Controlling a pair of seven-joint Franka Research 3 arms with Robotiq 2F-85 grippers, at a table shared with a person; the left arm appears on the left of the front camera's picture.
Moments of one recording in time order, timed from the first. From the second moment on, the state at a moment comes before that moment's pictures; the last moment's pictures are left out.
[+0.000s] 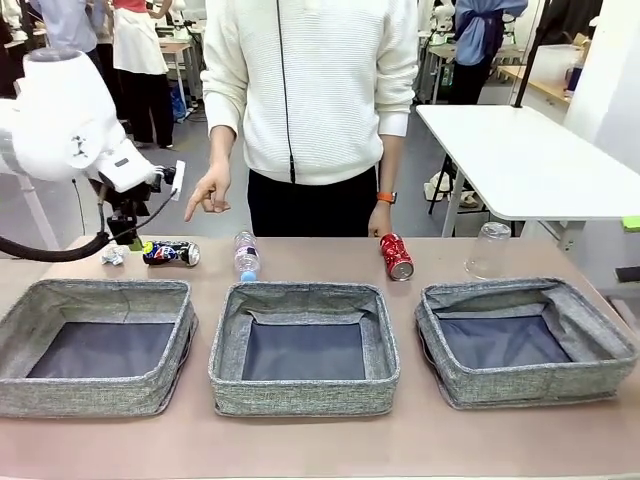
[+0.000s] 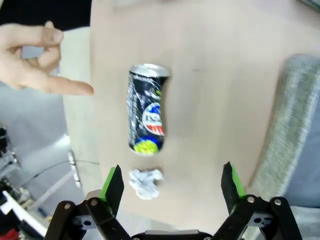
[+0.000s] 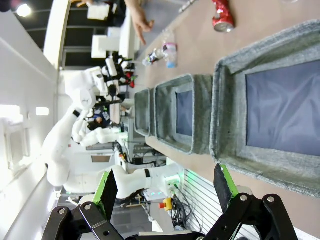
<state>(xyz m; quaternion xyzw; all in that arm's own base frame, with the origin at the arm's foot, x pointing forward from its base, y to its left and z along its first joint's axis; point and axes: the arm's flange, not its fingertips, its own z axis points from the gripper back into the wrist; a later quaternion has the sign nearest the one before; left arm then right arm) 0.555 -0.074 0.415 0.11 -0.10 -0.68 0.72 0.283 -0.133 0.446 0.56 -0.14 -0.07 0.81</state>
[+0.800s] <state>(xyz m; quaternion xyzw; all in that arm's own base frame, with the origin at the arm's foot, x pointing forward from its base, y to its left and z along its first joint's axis) 0.638 -0.085 0.341 0.02 -0.05 -0.70 0.71 0.283 -0.133 0.446 0.56 -0.14 -0.07 0.81</state>
